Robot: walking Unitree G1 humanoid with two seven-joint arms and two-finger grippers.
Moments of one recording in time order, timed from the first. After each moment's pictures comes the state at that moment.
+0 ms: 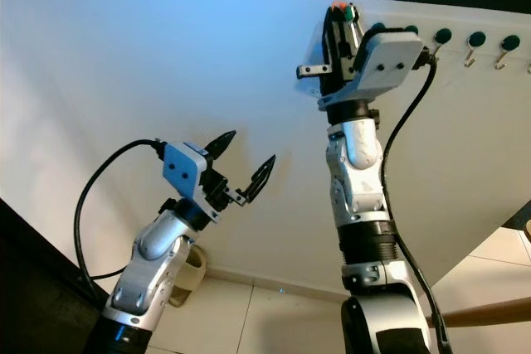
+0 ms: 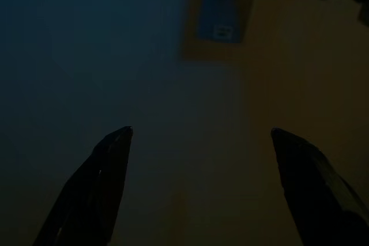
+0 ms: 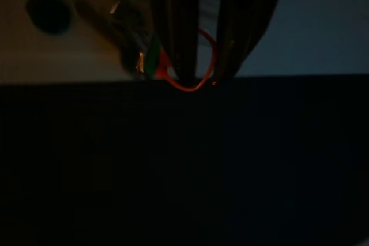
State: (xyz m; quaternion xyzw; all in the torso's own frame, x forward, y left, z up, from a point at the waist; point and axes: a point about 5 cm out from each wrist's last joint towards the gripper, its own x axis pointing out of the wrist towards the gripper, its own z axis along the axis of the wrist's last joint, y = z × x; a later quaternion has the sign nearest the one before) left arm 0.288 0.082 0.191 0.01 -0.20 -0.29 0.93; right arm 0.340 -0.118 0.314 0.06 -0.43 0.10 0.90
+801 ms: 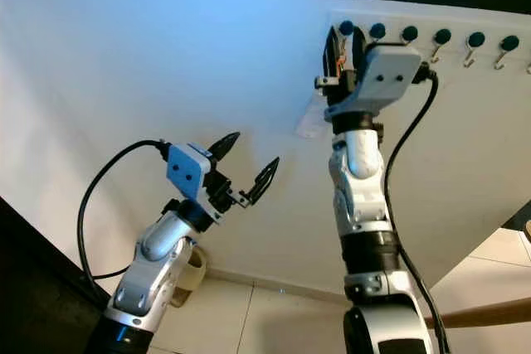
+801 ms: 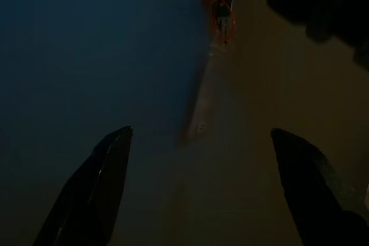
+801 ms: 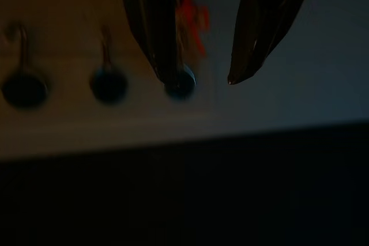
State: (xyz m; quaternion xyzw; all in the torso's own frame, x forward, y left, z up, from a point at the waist) left arm 0.286 0.078 0.190 0.01 -0.20 -0.30 0.93; right arm 0.346 -0.131 0.281 0.04 -0.36 0.04 0.93
